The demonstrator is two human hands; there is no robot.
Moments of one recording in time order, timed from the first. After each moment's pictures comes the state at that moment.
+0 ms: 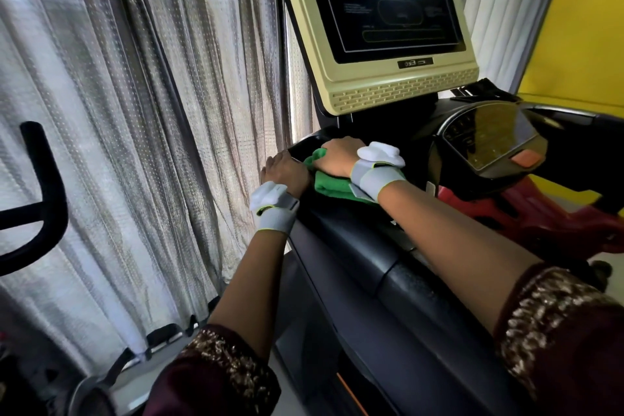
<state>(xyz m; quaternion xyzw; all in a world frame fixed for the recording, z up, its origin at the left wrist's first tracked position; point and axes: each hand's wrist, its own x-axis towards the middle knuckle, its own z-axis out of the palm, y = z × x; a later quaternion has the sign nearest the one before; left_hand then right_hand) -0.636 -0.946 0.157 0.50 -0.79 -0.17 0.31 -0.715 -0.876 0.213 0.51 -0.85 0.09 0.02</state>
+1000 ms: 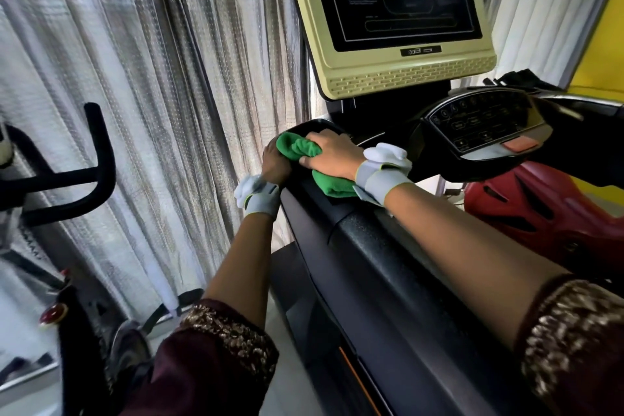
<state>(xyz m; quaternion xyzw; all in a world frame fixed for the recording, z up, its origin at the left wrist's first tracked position) -0.598 -0.883 0.158 0.46 -0.75 -0.31 0.36 -0.693 -0.793 0.204 0.62 -0.76 0.18 -0.05</state>
